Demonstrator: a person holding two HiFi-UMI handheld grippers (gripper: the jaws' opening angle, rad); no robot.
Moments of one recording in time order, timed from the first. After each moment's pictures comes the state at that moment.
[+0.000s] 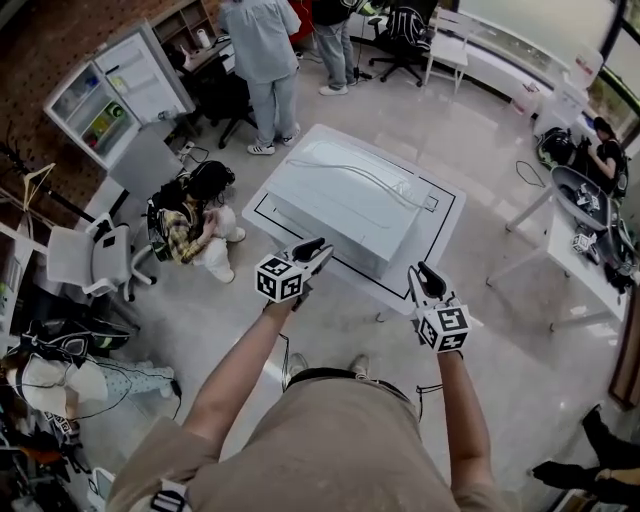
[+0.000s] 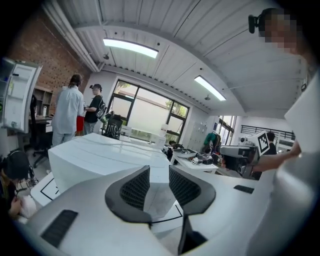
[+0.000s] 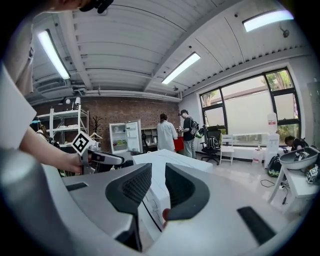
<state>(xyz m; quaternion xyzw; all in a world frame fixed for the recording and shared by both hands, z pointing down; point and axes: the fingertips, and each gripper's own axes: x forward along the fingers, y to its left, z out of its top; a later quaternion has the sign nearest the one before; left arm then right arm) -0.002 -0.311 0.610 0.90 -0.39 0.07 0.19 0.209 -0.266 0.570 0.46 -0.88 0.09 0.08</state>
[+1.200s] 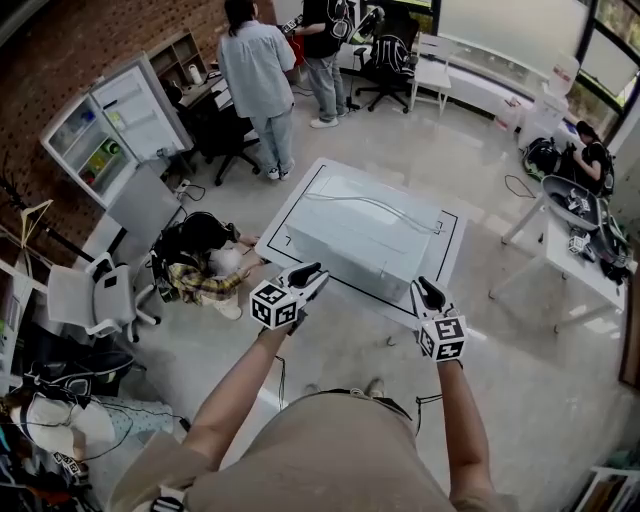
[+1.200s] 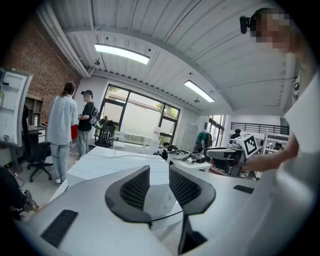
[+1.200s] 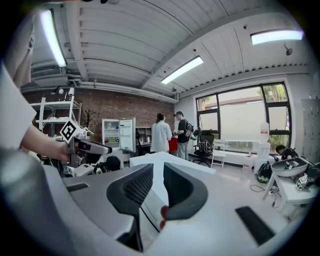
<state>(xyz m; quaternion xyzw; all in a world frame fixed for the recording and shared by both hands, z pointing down) -0.086 -0.296 0.570 0.92 -0.35 0.06 0.15 0.138 -0.268 0.560 0.50 -0.86 0.06 0.10</state>
